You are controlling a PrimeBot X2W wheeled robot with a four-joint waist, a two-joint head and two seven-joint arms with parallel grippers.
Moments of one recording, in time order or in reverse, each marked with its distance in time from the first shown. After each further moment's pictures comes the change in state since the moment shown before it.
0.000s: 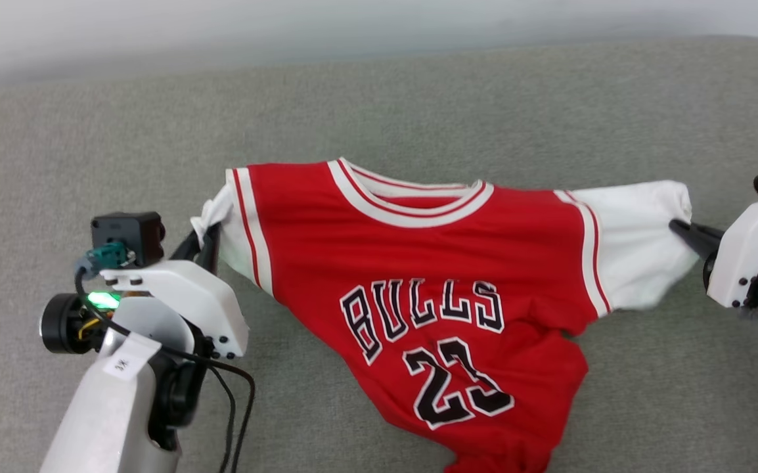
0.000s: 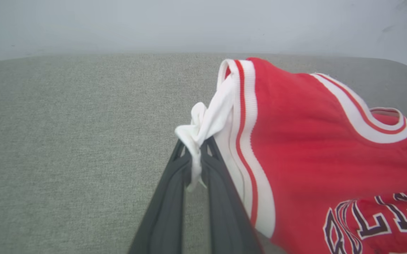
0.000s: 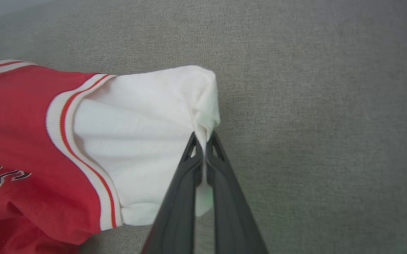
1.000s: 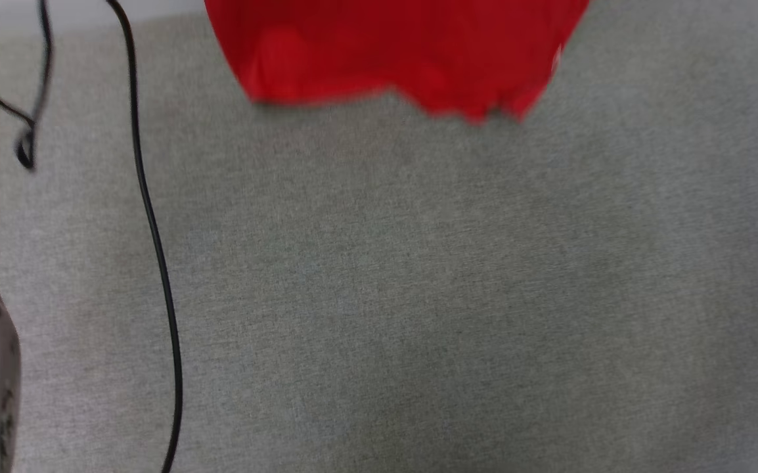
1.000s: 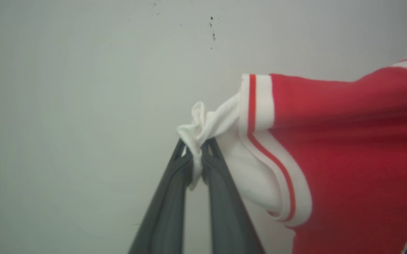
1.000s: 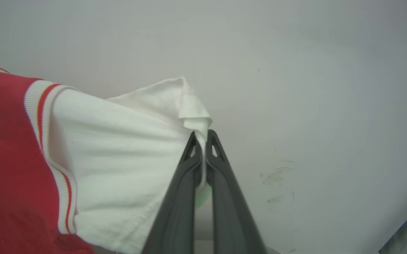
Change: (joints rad) left arm -0.995 0.124 0.003 0.506 0.153 -0.067 -0.226; right arm -0.684 0.047 -0.168 0.148 -0.285 0.005 -0.335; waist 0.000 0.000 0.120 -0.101
